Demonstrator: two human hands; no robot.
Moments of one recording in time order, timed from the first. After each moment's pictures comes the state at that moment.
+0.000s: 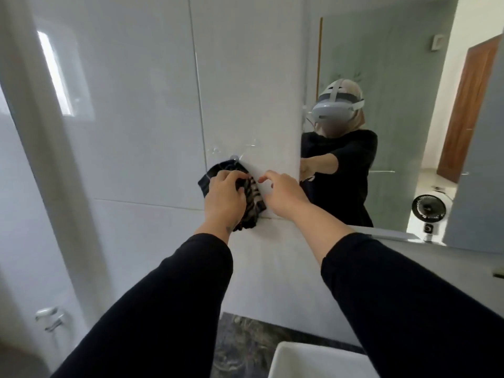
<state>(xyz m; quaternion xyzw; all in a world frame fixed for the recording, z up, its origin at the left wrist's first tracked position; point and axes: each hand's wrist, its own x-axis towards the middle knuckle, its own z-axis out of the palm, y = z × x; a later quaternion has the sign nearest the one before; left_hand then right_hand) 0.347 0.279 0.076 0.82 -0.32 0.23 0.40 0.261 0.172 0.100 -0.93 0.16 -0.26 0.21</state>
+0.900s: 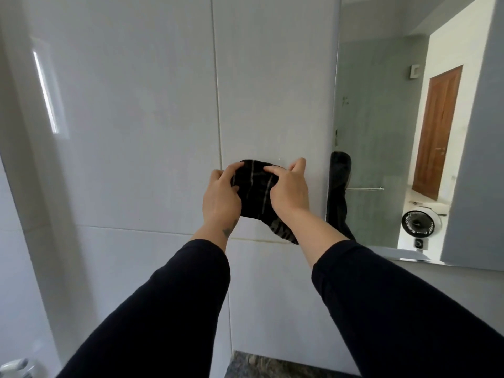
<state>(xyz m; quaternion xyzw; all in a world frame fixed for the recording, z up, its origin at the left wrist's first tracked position) 0.411 0.310 0.113 0.74 -0.35 0.19 0.55 0.339 0.206 0.127 -0.76 0.24 -0.48 0.36</state>
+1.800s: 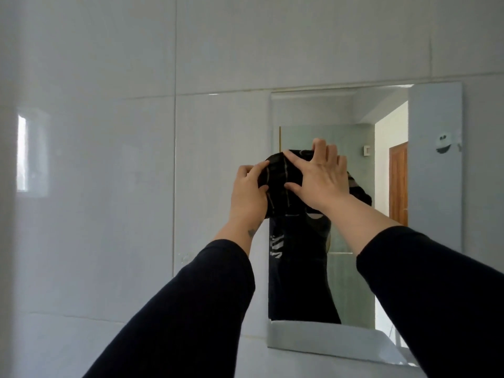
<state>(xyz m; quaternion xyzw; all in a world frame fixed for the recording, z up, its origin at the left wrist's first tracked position) 0.294 0.208 0.295 0.61 -0.48 0.26 0.58 0.188 0.110 0.331 -0.81 0.28 -0.45 -0.25</state>
